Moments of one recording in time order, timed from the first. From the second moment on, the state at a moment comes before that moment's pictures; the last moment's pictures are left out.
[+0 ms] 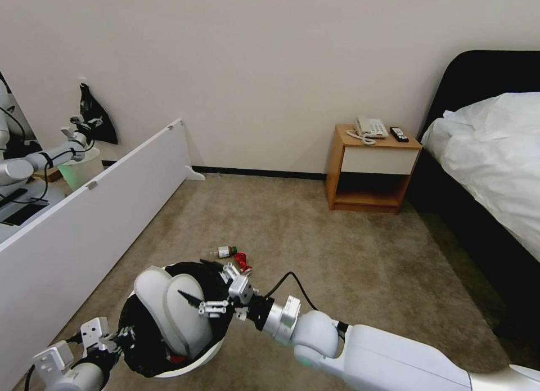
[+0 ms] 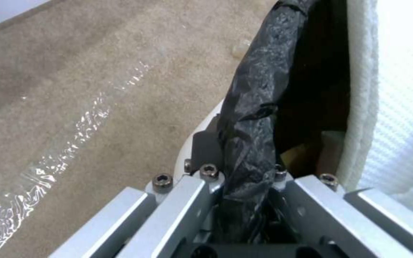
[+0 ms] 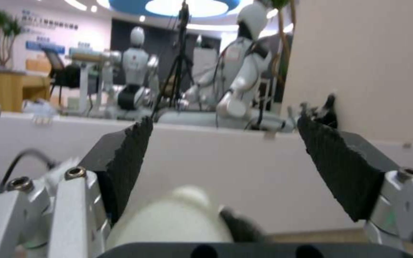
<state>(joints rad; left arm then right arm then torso) 1.54 -1.46 -0.94 -2.14 -0.67 0.74 -0.09 -0.43 1.01 -0.75 1.73 0.68 0.40 -0.03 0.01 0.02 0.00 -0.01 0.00</state>
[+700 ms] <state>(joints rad) 1.56 -1.46 -0.96 -2.15 -0.67 0.74 -0.09 -0.46 0.97 -0.41 1.87 0.86 0.37 -0.01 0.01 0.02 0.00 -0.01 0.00</state>
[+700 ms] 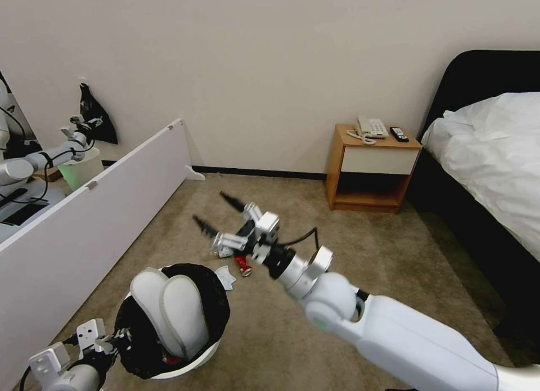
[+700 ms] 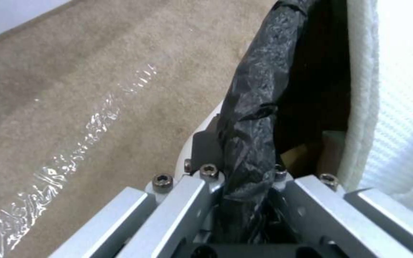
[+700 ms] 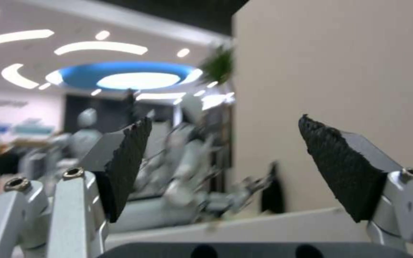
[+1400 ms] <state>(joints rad) 1.58 -1.50 -0.99 -2.20 -0.64 0.74 -0.08 -1.15 0.88 0.55 2.17 0.68 0.09 0.29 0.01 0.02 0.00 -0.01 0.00</state>
